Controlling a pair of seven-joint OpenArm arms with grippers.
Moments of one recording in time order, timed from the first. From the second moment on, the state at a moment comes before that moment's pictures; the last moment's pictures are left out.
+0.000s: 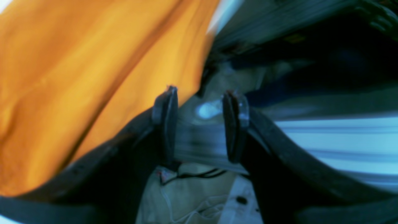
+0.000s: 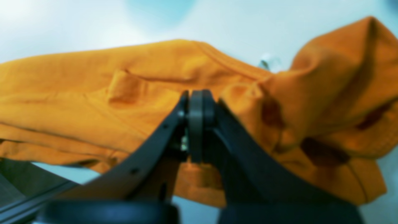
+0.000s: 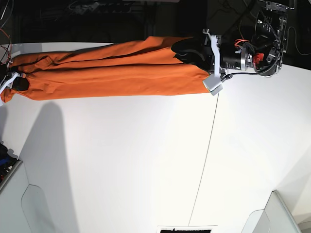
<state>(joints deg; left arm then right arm) 15.0 -21.9 0.2 99.1 -71.0 -38.3 76.2 -6.4 33.6 26.2 74.4 50.7 34.5 -62.5</state>
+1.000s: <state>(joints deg) -4.0 -29.2 9.7 82.3 -62.9 -38.1 70.5 -5.5 33.5 26.2 74.4 50.4 34.5 -61.9</state>
